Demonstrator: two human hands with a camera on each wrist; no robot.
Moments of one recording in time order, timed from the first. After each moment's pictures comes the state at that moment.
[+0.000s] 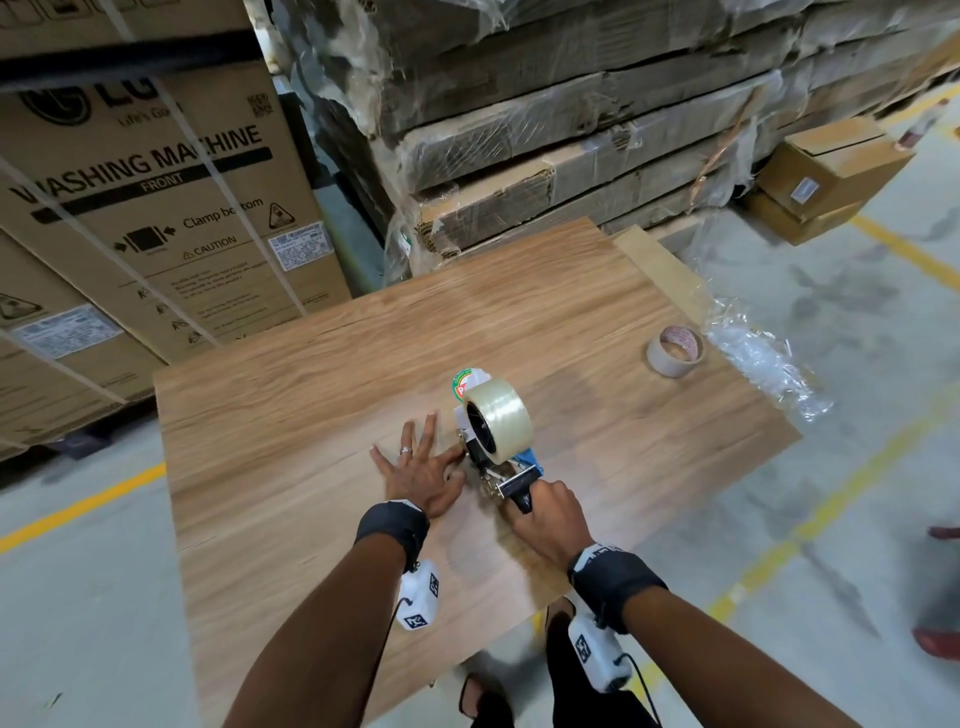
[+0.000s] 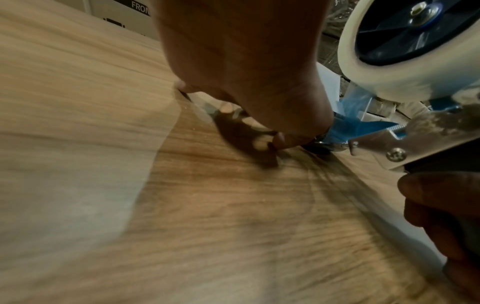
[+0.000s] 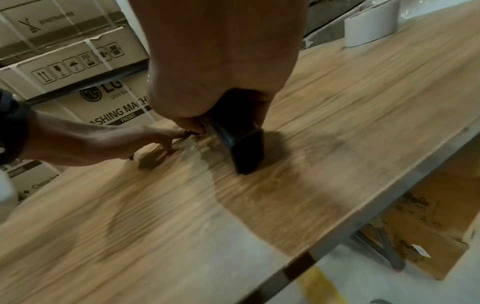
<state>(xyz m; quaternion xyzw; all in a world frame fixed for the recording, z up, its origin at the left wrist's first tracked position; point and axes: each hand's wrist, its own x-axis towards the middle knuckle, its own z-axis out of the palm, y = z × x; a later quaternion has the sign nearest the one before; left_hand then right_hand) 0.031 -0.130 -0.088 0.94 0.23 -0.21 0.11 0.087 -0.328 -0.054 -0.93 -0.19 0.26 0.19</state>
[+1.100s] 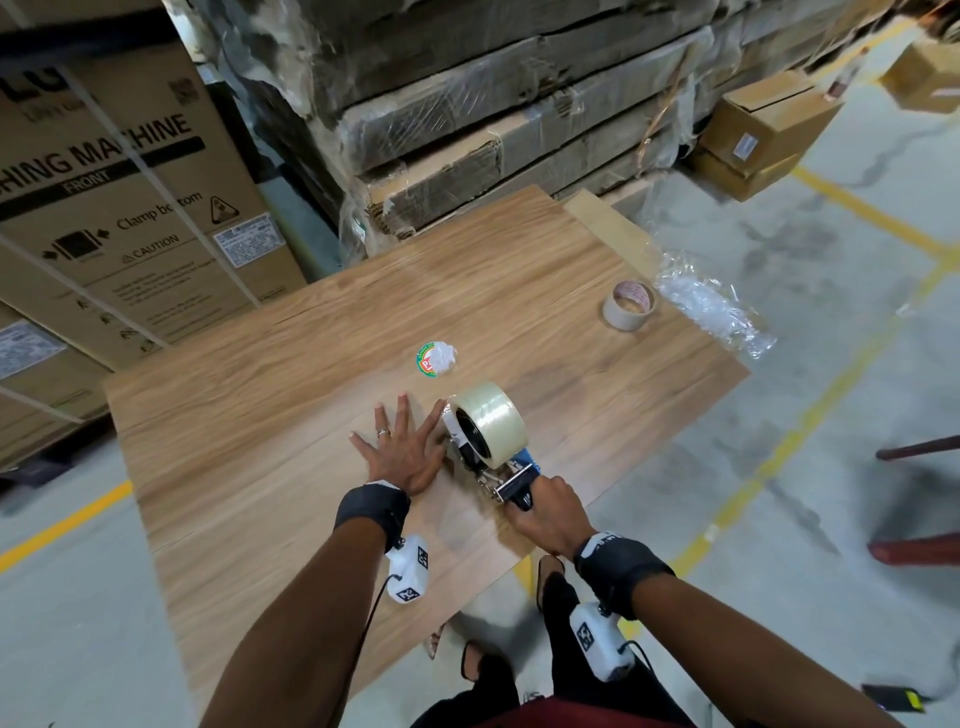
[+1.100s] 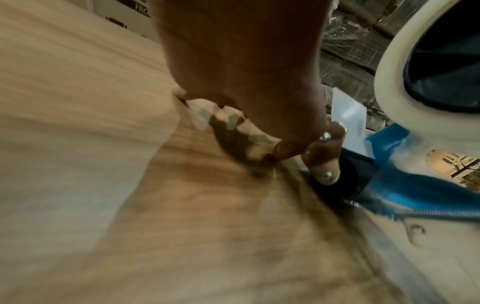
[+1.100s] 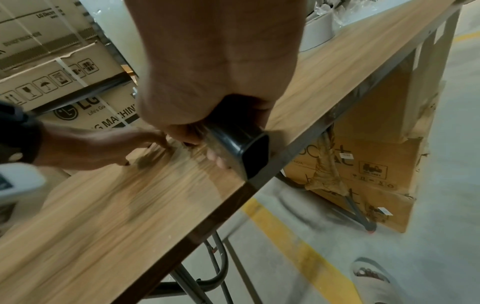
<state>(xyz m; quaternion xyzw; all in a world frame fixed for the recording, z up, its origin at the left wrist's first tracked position) 0.029 -0.144 -0.090 0.95 0.22 -0.21 0.13 0.060 -0.378 -0.070 -0.91 -0.17 0.30 0.22</state>
